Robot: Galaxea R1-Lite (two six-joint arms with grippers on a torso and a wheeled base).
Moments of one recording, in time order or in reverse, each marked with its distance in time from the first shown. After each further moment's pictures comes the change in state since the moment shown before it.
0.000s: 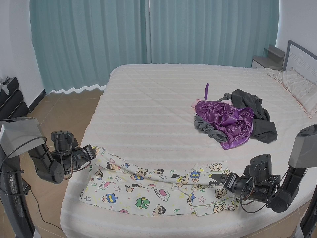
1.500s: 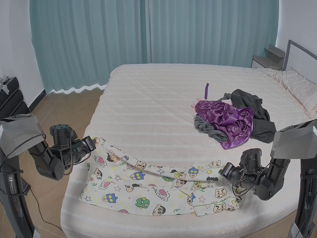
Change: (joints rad) left arm -0.003 -0.011 -0.052 -0.047 0.002 -0.051; right arm -0.141 0.254 -0.242 -0.024 0.007 -0.025
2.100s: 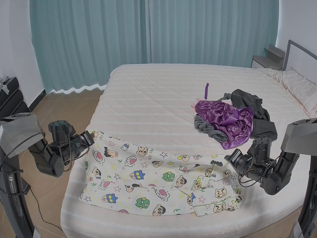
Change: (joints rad) left arm 0.015 0.007 -0.047 -0.022 0.009 -0.001; right arm -0.041 -0.108 0.003 -0.050 0.002 0.066
